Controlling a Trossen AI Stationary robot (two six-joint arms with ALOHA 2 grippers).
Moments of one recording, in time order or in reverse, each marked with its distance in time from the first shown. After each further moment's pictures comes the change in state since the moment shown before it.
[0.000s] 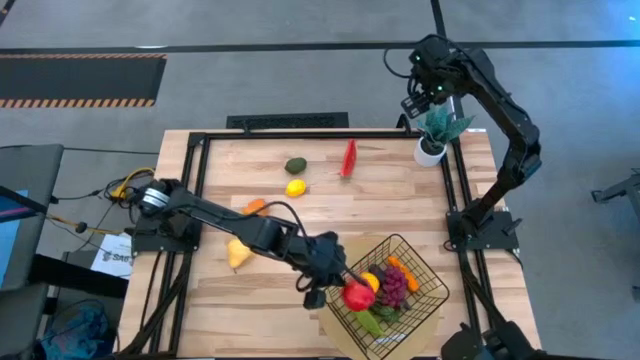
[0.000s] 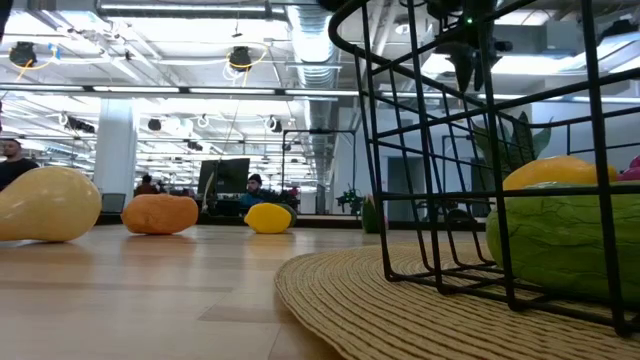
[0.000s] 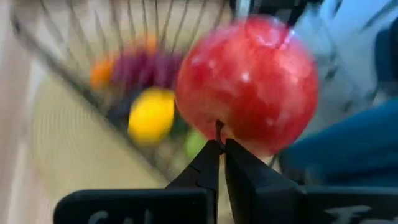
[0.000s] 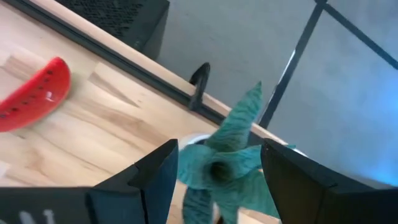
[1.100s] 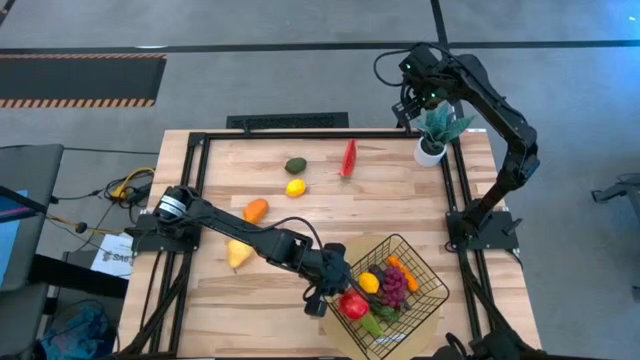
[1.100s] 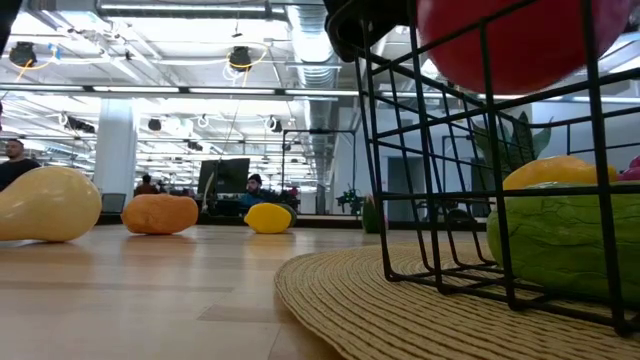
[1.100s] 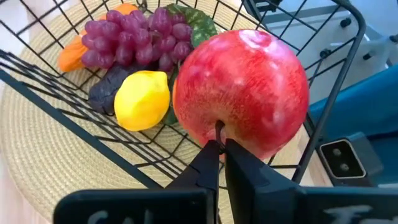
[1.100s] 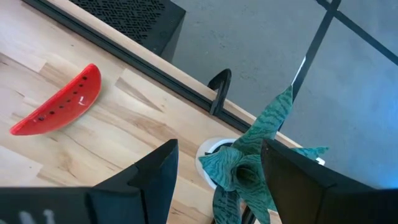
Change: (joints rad) left arm -0.012 0.128 -0.001 0.026 0.012 0.173; right arm 0.097 0.000 0.000 0.009 0.002 0.089
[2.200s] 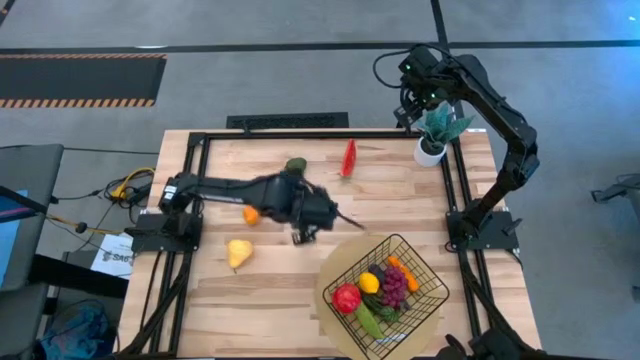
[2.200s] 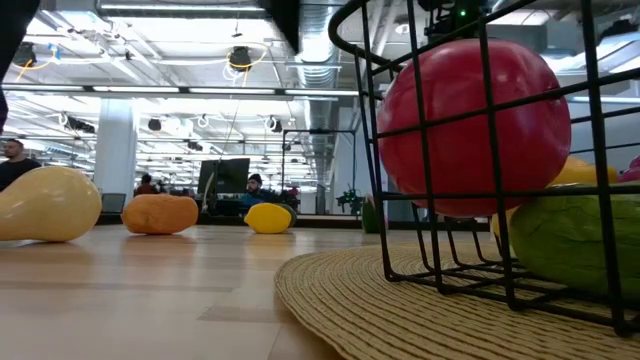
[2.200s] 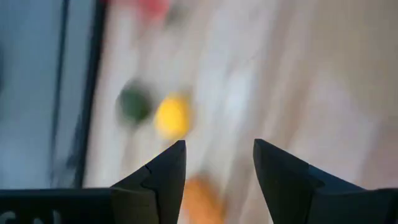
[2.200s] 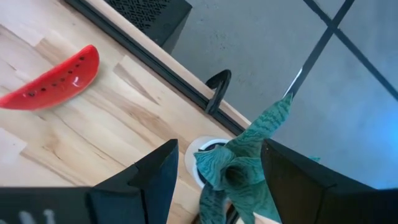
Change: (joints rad) left arm 0.189 -0.007 0.483 -1.071 -0.537 -0.226; right arm 0.003 0.000 0.000 -0.009 0.002 -0.131
